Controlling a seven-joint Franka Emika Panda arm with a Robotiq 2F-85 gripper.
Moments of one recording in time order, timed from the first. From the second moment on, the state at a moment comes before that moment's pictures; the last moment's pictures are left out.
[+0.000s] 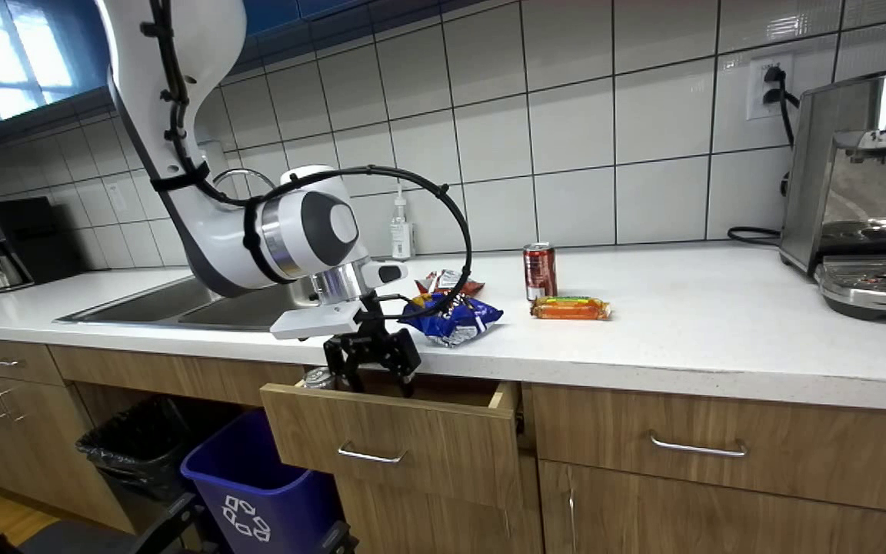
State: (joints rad) arm 0.08 0.37 -0.14 -2.49 -0.32 2.83 0.27
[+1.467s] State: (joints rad) arm 0.12 0.27 -0.18 -2.68 -0.31 2.85 0.25
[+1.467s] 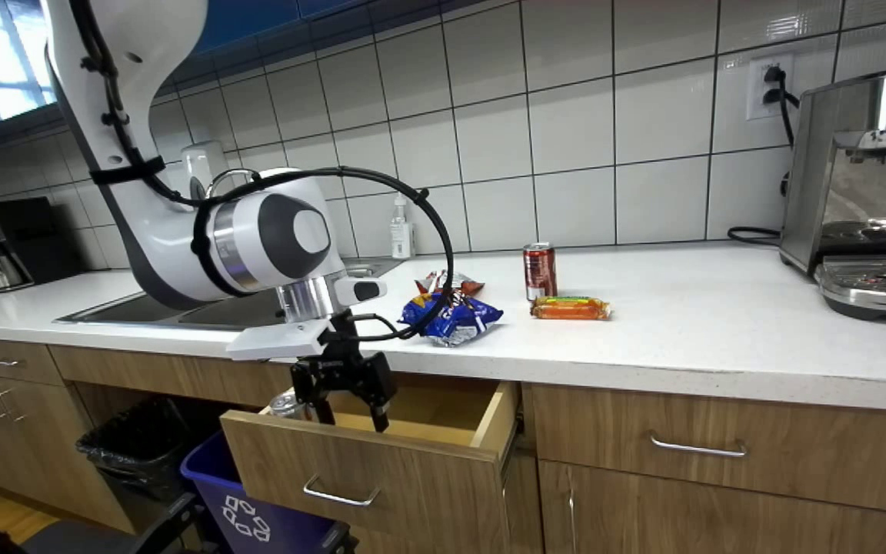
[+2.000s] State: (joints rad) arm 0.13 0.21 -0.19 -2.78 -0.31 2.84 0.26
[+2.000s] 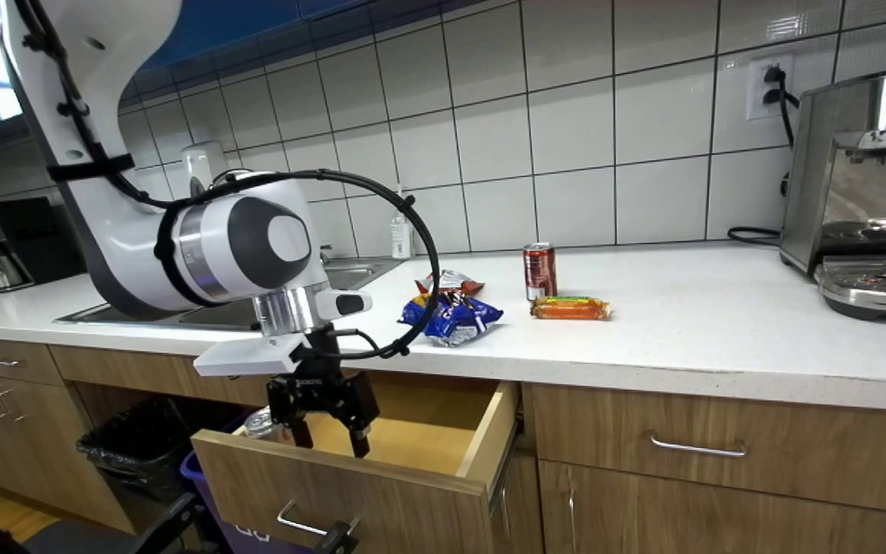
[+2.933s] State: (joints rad) arm 0.13 0.19 -0.18 -2.77 -0.30 2.84 0.26
